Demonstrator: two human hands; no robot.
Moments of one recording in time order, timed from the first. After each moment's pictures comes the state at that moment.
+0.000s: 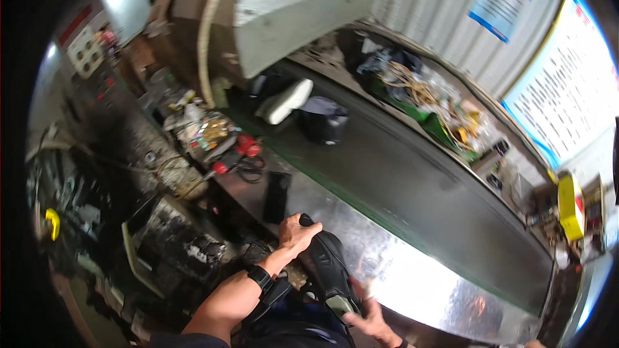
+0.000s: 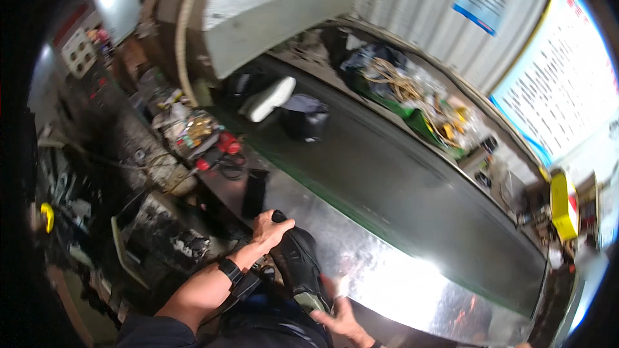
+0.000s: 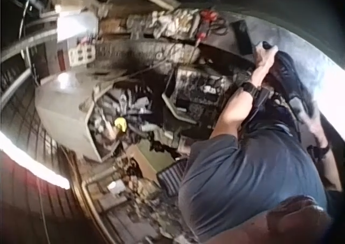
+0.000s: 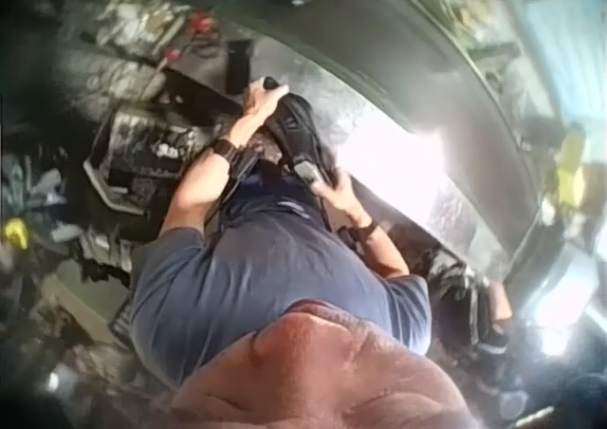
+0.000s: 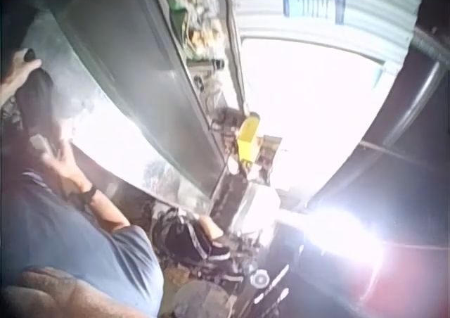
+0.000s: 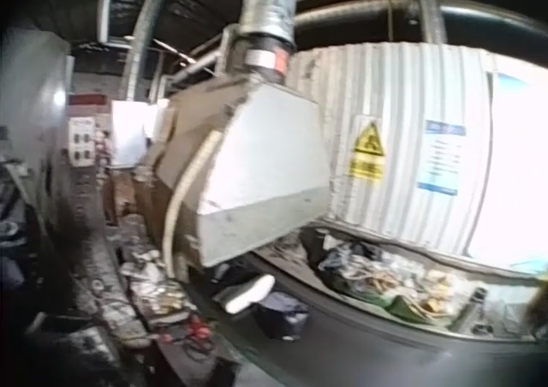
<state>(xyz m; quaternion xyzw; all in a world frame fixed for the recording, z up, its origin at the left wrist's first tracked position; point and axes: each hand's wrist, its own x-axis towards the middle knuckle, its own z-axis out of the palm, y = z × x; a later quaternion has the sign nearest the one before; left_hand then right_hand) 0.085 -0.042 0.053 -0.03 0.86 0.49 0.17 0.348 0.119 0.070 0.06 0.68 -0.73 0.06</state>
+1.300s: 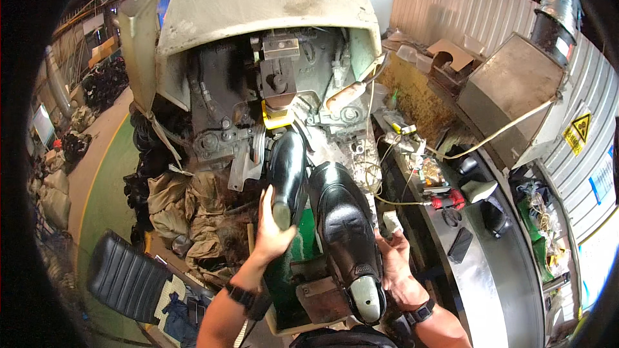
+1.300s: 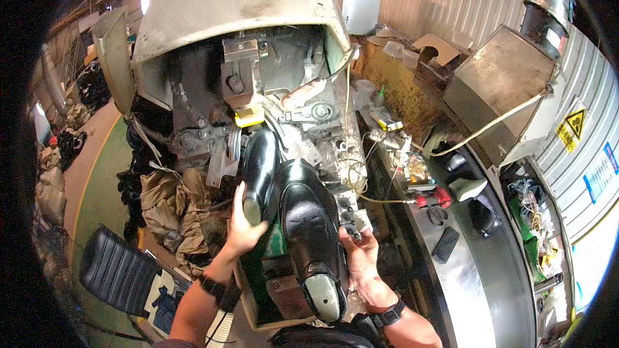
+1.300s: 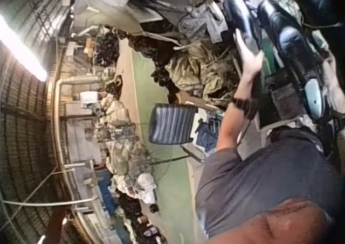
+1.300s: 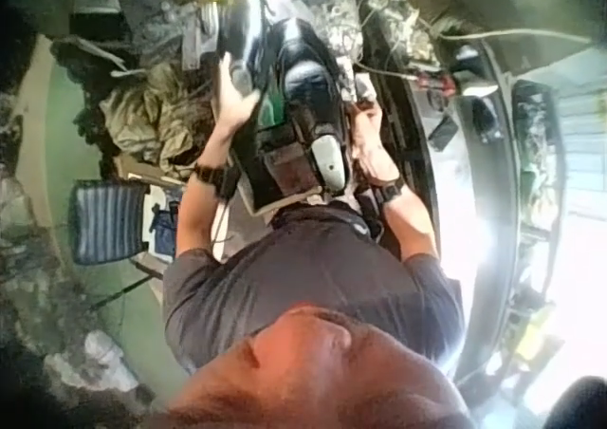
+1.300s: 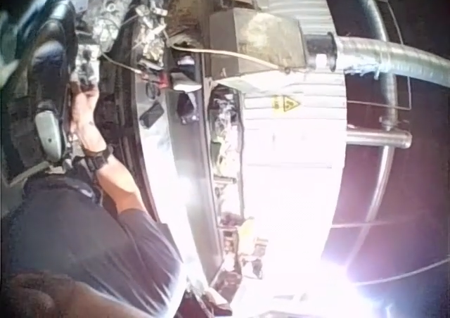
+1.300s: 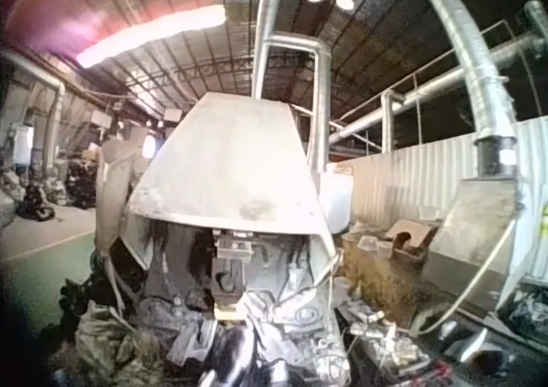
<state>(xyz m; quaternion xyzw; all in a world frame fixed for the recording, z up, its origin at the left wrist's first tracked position) 0.288 -0.681 0.173 -0.09 0.83 0.46 -0.30 0.223 -0.404 0.214 0.02 0.46 -0.87 0.16</state>
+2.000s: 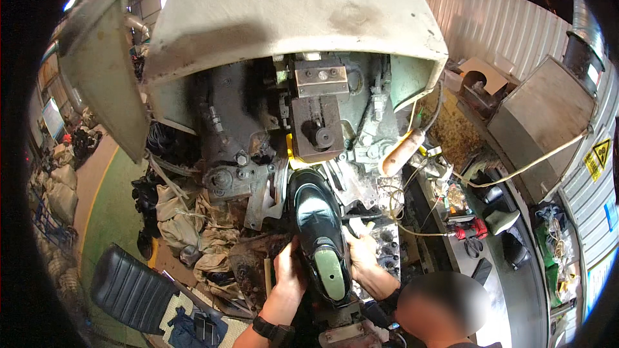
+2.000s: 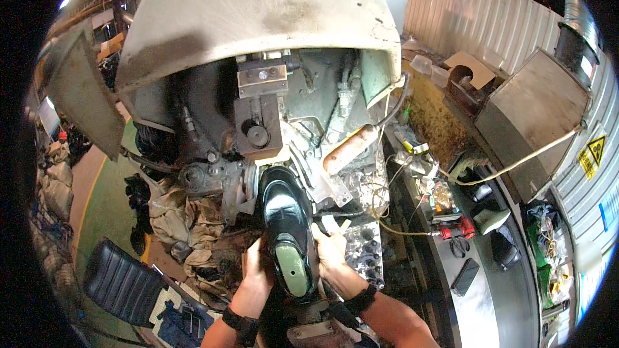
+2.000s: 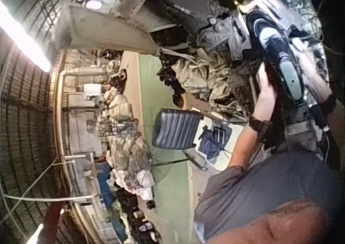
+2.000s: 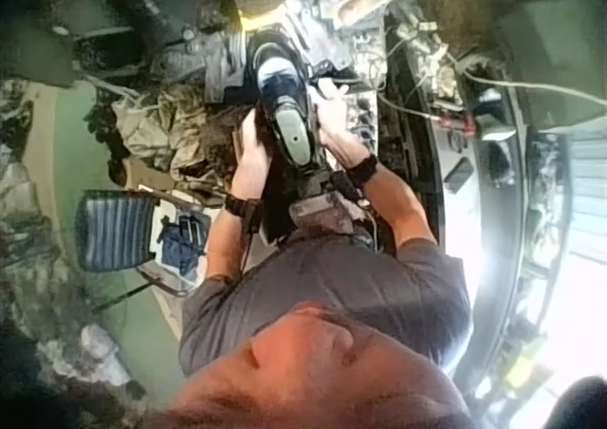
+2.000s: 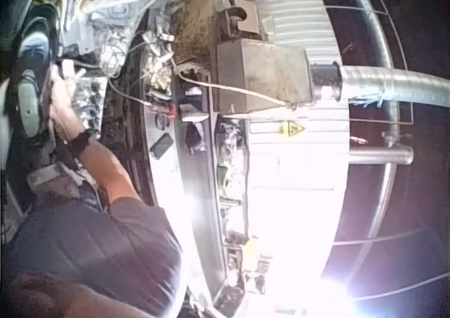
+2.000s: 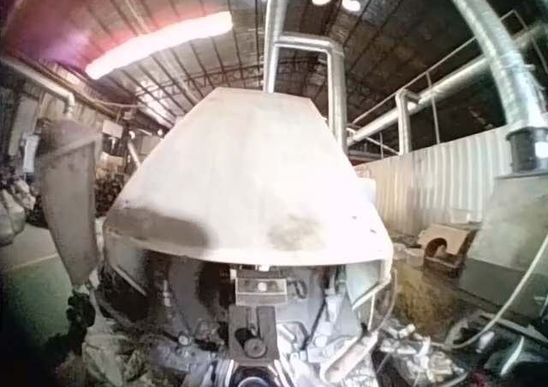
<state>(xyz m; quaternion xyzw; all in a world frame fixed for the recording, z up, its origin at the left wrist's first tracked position) 0.250 -0.695 0.168 -0.26 0.20 0.93 -0.18 0.139 -0.580 0.160 0.07 0.40 -0.87 0.29</state>
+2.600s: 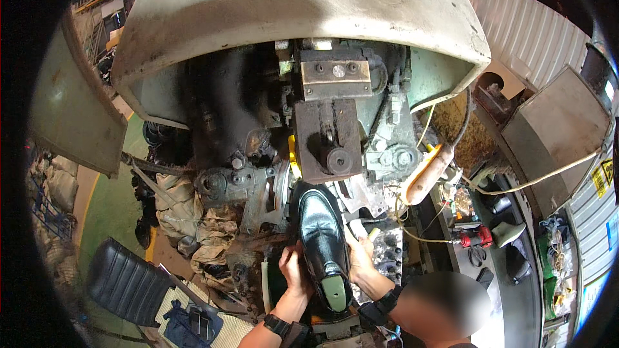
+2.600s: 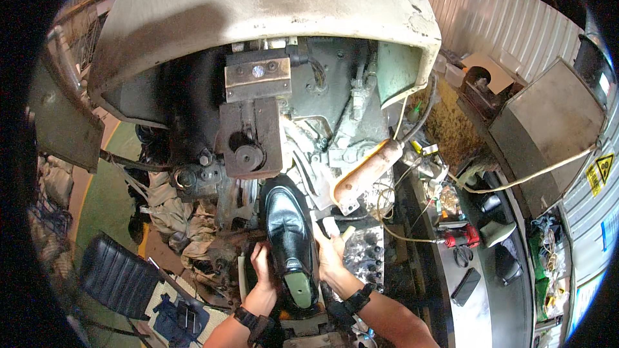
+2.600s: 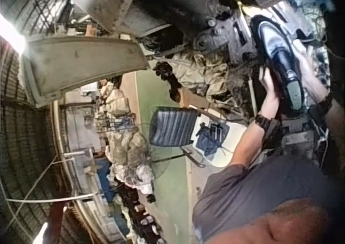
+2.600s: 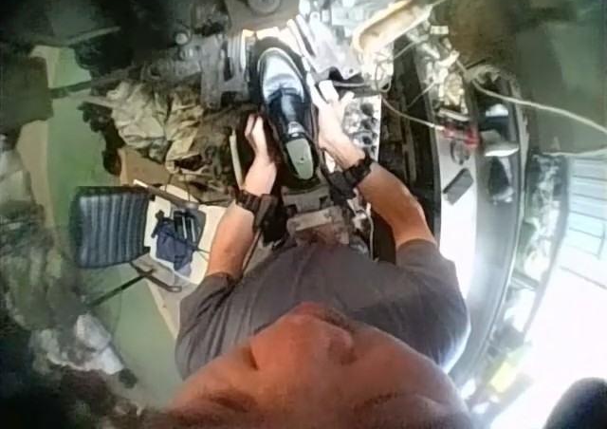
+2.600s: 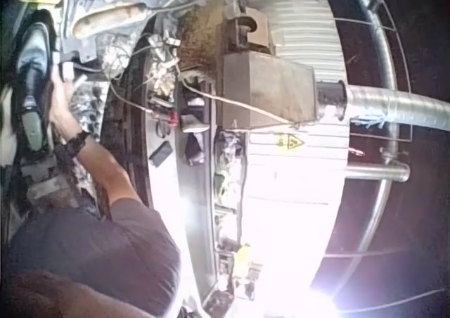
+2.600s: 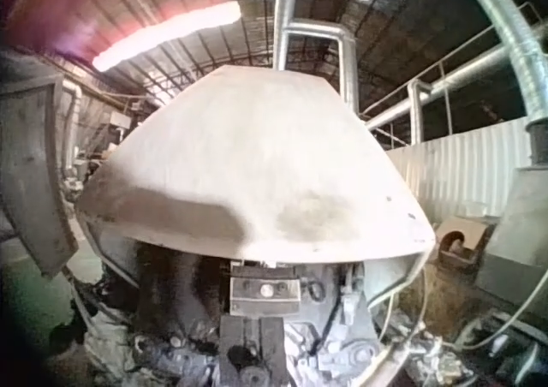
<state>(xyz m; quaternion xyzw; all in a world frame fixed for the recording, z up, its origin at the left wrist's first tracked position) 0.225 -0.690 0.114 -0.33 0.27 0.83 -0.36 0.119 -0.594 0.146 0.07 0.32 -0.87 0.37</state>
